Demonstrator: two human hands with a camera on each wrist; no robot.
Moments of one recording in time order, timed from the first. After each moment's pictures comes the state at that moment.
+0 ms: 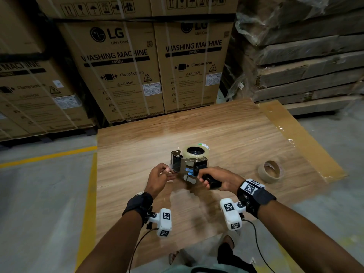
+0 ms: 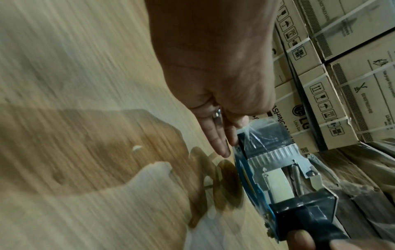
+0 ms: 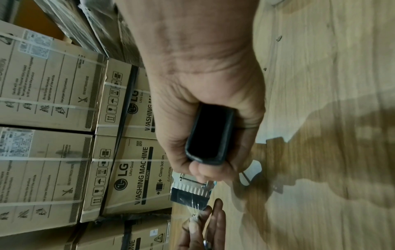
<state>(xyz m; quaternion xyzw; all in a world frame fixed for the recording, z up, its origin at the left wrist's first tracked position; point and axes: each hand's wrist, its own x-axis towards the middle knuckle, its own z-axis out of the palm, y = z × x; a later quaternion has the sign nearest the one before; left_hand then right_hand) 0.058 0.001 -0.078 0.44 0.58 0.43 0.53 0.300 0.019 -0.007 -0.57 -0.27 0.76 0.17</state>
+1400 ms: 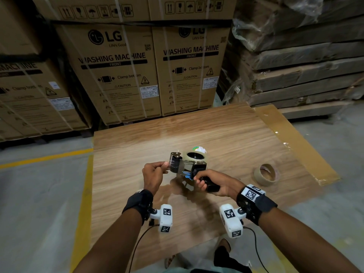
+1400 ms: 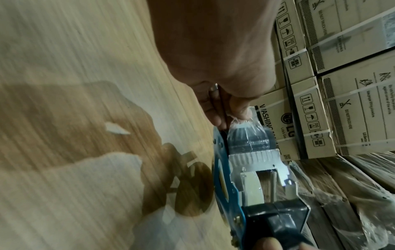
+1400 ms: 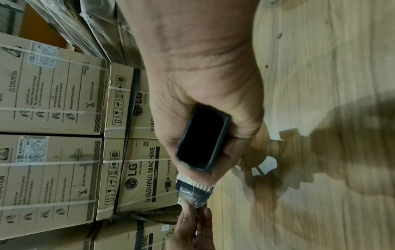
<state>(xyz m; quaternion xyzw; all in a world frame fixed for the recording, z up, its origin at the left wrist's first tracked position) 0.068 0.019 -0.058 0.41 0.64 0.49 0.42 0.301 0.015 -0.004 -0.52 -0.16 0.82 0.19</state>
